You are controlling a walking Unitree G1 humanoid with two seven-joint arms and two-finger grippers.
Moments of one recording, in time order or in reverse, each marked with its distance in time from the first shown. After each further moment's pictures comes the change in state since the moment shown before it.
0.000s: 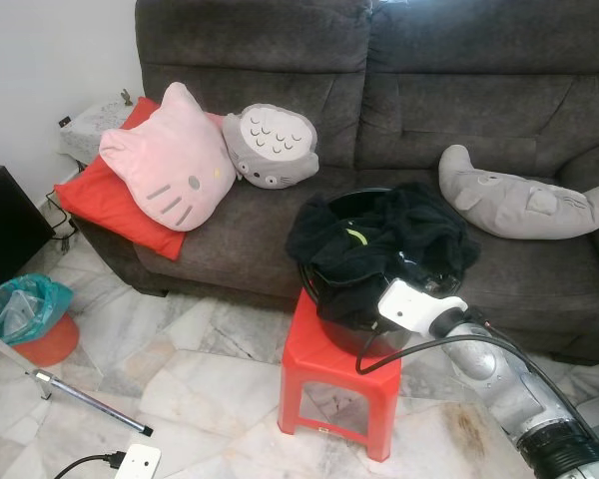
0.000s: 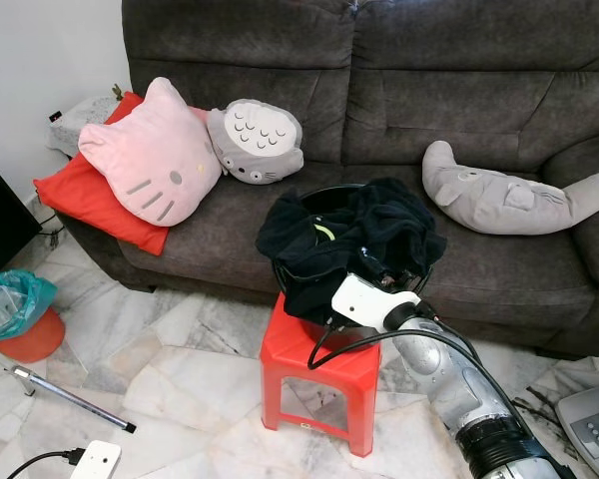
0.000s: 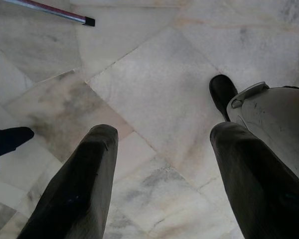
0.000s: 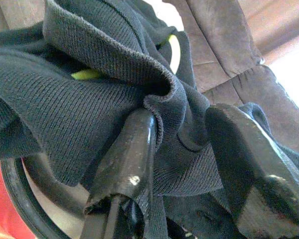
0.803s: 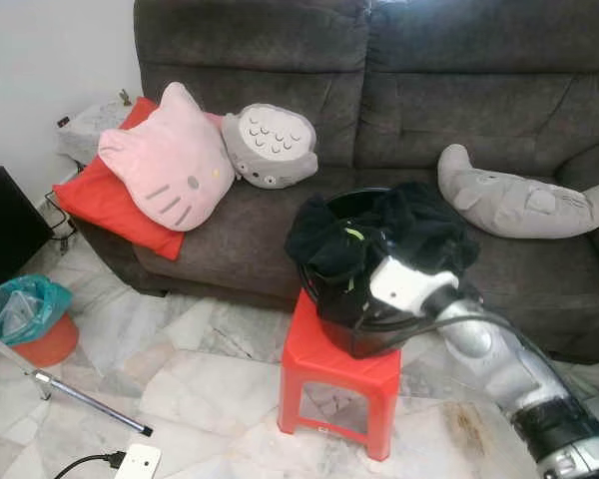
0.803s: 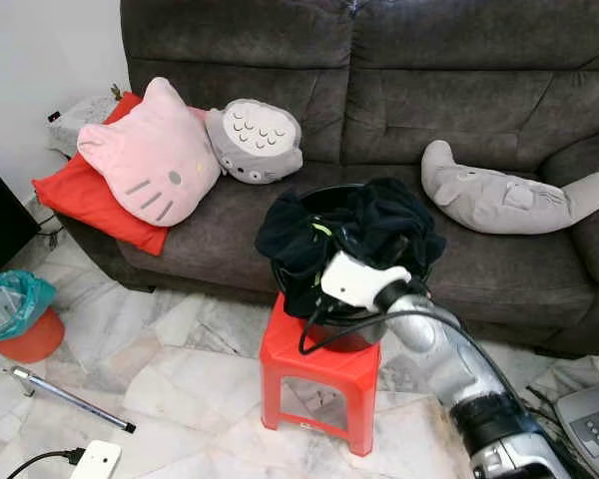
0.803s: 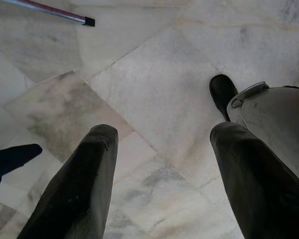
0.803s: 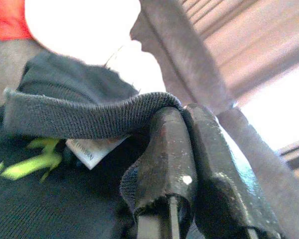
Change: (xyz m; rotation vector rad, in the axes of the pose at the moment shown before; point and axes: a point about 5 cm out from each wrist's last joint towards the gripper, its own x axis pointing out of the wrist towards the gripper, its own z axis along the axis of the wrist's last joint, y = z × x) left arm 0.000 0.000 0.000 0.002 0.000 0.000; right arm 0.016 -0.032 0.032 -0.035 -0.178 -0.077
